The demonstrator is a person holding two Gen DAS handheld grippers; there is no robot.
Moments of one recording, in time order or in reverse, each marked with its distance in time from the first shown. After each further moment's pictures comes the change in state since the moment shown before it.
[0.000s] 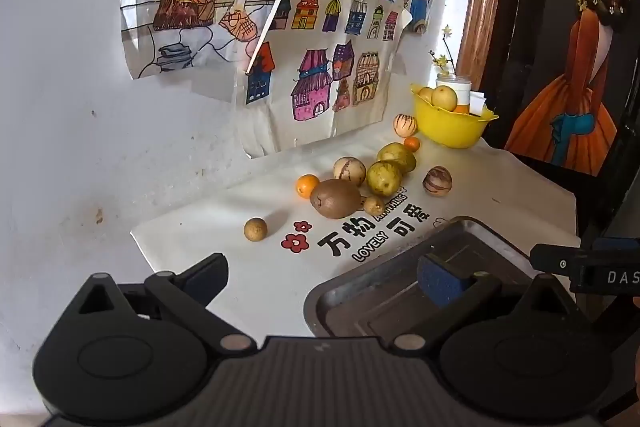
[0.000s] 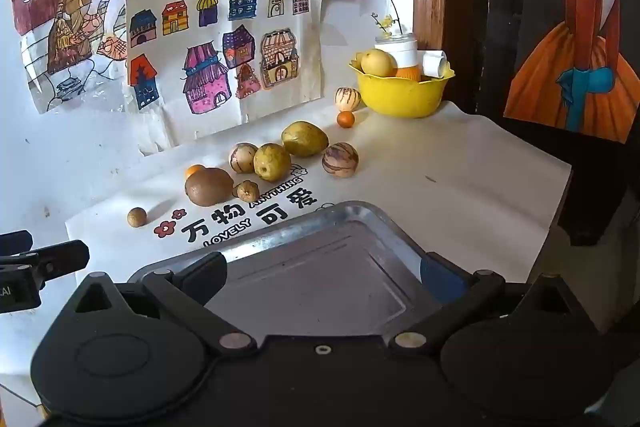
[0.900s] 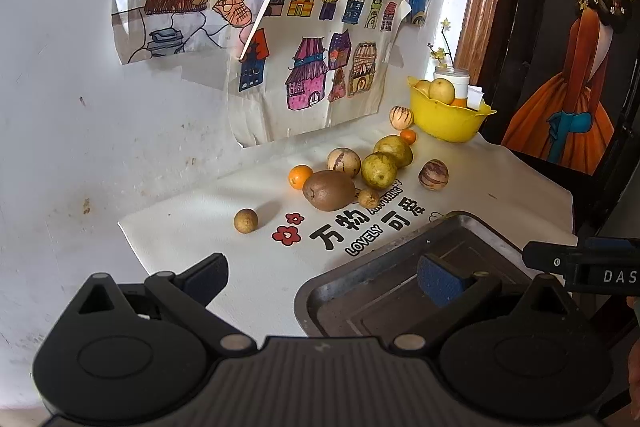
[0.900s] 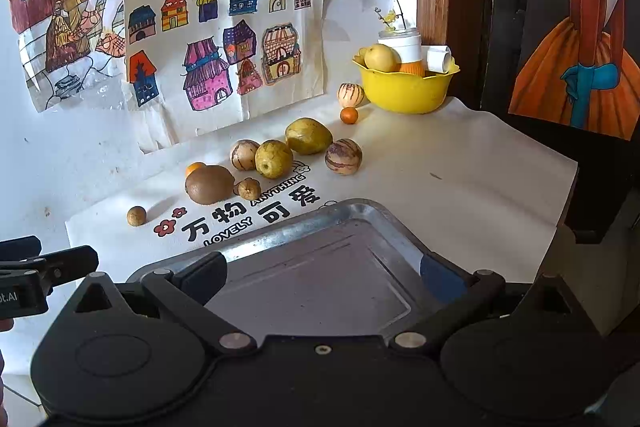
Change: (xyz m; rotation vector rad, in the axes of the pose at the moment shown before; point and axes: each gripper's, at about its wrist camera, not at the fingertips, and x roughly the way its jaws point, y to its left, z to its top) left arm 0.011 -0.002 -0.004 -0.016 0.010 0.007; right arm 0.009 0.002 0.002 0.007 0.009 0.018
